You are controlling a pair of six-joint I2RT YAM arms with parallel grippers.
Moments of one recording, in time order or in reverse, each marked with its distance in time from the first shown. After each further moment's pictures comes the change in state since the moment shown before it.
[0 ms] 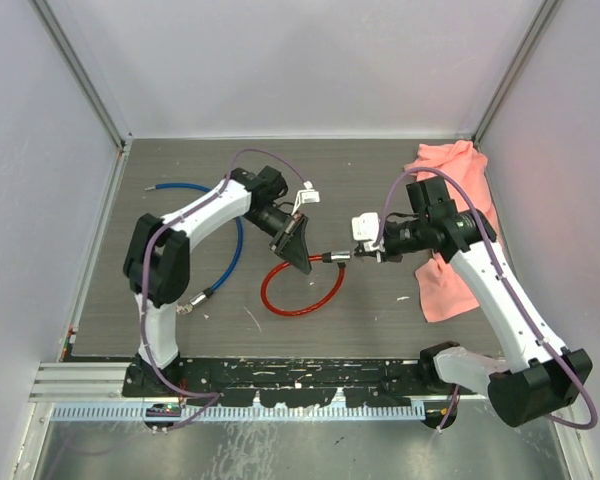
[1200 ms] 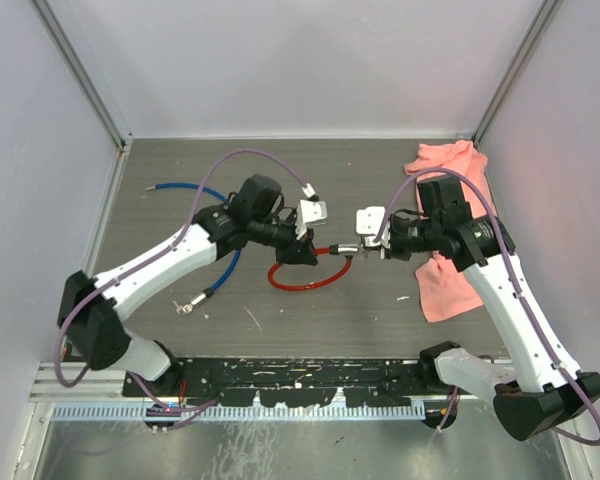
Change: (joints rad) left arm -0.176 -0.397 -0.254 0.539 -0.592 -0.035; right arm 0.016 -0.087 0.080 -0.035 0.159 0.145
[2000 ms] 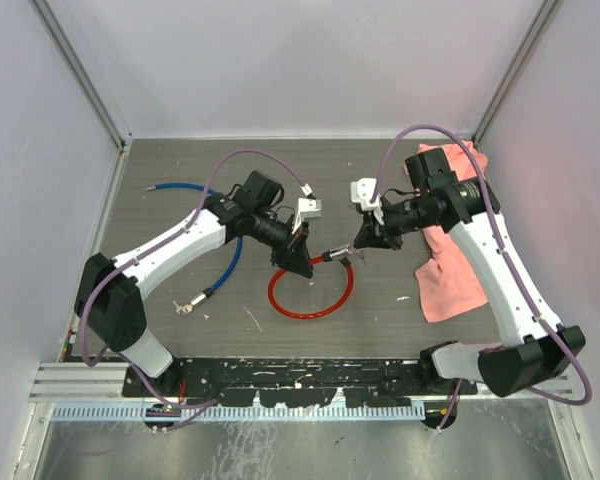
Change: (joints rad) left arm 0.058 0.075 0.002 -0.113 0.273 -0.052; right arm -0.019 0.193 0.175 -0.166 -0.186 0.030
